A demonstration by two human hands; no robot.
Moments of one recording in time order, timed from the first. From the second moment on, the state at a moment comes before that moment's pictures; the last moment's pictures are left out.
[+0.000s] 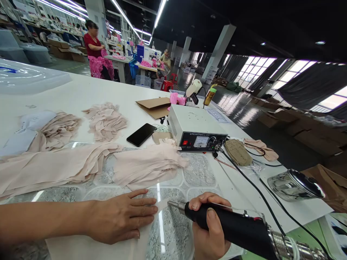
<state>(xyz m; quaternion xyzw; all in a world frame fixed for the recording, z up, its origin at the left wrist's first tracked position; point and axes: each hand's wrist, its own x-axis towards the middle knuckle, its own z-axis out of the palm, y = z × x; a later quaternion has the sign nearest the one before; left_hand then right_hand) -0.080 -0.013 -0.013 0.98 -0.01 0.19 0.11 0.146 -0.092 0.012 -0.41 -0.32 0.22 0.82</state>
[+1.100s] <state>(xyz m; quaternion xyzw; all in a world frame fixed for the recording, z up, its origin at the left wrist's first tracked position) -0.078 -0.012 -0.022 0.96 -0.10 0.21 0.14 0.150 -0.092 0.011 -0.42 -0.32 0.23 0.82</state>
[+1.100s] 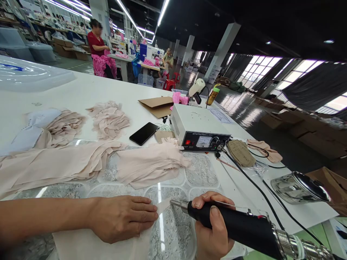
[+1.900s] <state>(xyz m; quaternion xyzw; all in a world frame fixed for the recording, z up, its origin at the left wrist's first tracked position) -0.072 -0.010 -0.011 0.97 -0.08 0.19 0.15 0.145 -0.099 0.013 -0.42 -0.32 0.21 0.82</state>
